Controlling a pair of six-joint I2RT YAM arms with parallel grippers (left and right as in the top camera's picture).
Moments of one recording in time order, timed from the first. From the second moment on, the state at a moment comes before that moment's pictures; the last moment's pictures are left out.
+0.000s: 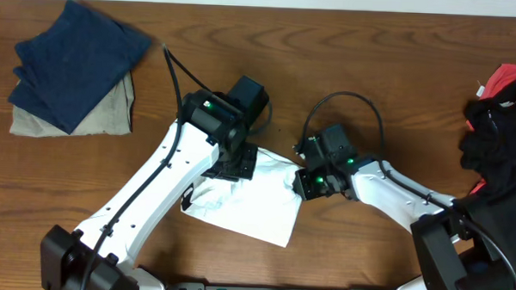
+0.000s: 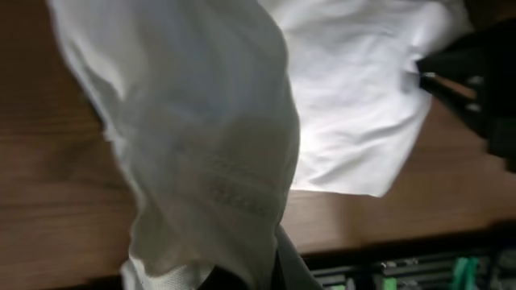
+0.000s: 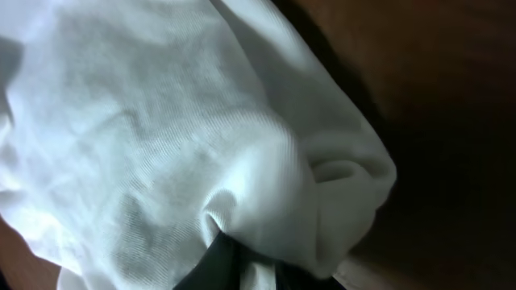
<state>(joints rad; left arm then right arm) -0.56 1.58 1.44 -1.39 0.08 -0.41 0.50 1.69 0.80 -0.38 -0.38 0.23</state>
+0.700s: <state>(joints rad) -0.74 1.58 1.42 -1.31 0.27 -0.43 0.51 1.68 0.81 -0.41 -0.36 0.28</state>
